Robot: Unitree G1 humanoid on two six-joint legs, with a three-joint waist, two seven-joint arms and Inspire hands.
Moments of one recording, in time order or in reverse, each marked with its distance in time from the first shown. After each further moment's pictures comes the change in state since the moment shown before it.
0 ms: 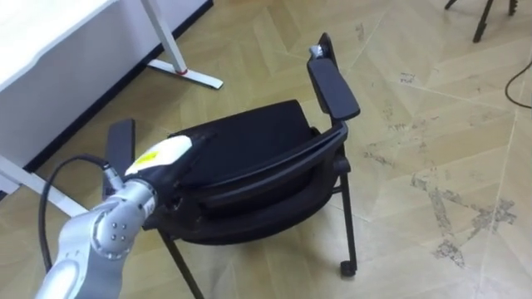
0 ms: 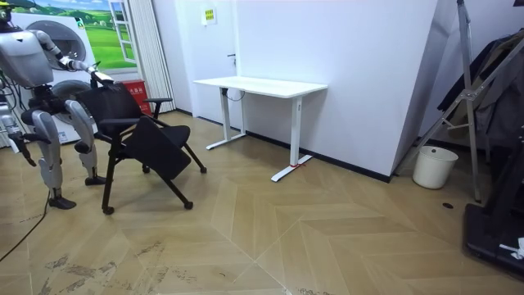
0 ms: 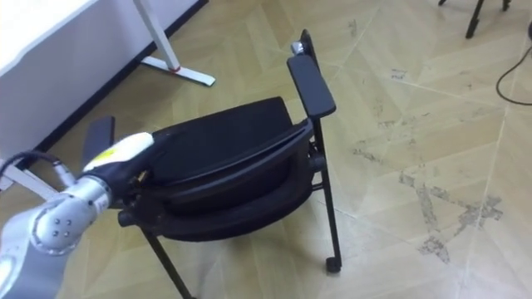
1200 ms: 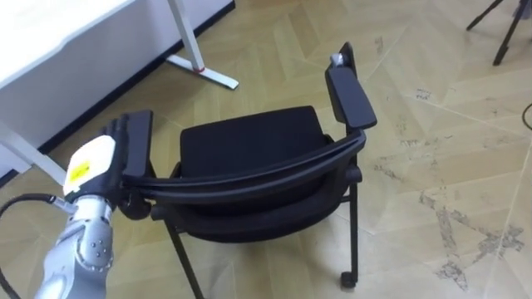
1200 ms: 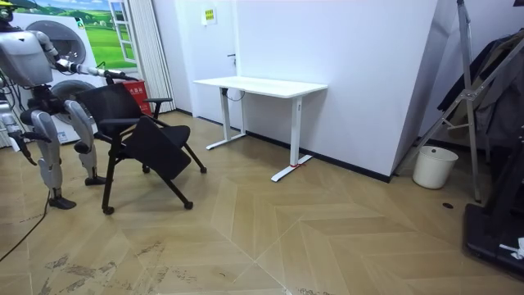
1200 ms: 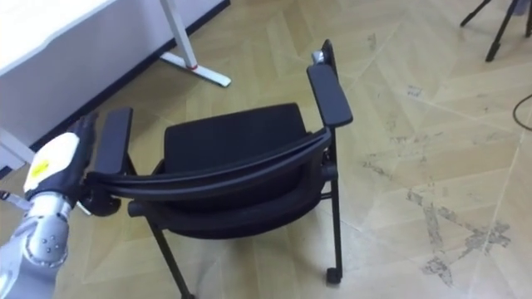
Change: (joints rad) left arm 0.002 -0.055 0.204 0.221 0.046 -0.057 0.437; right arm 0.064 0.011 -0.002 -0.069 -0.008 0.002 0.001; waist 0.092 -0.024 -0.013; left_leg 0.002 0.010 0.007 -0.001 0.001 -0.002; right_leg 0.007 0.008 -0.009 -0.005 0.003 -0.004
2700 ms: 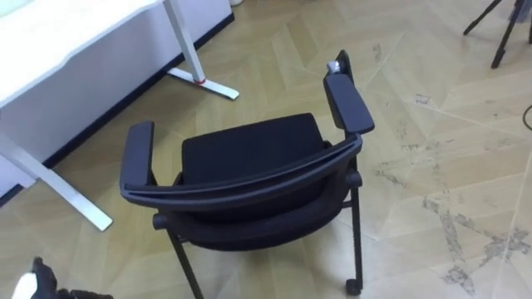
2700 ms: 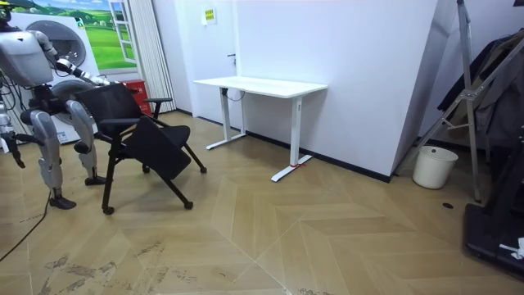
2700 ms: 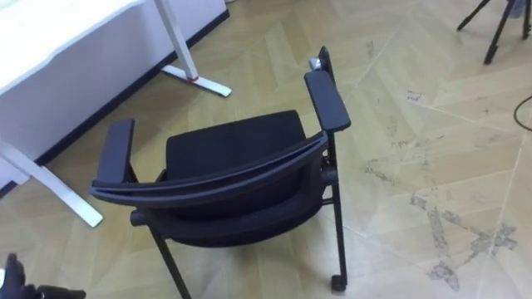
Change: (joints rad) left arm 0.007 -0.021 0.271 0.690 -0.439 -0.165 0.355; right arm 0.051 -0.014 -0.125 -0.005 -0.032 -0.005 -0.054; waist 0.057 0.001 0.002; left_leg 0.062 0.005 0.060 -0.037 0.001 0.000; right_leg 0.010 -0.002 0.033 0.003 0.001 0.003
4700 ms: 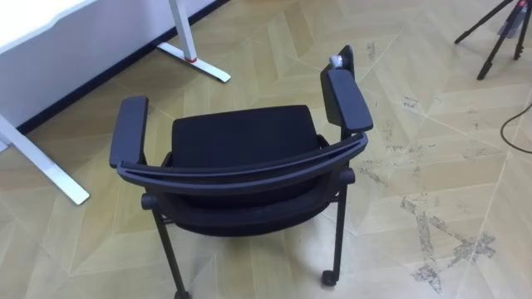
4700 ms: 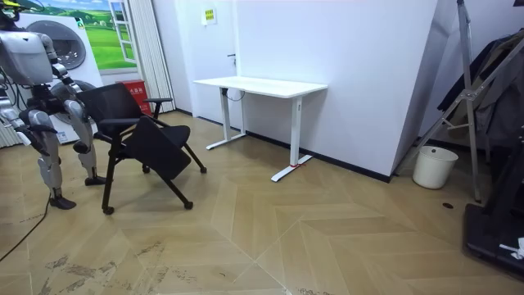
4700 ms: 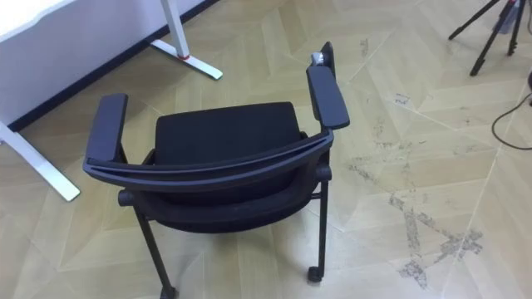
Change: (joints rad) left arm 0.104 -0.129 -0.406 0.331 -0.541 -0.110 -0.389; right arm 0.007 0.074 0.343 -0.037 0.155 -0.069 0.221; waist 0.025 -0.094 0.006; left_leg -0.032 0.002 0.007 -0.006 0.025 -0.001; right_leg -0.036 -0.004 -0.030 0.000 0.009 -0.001
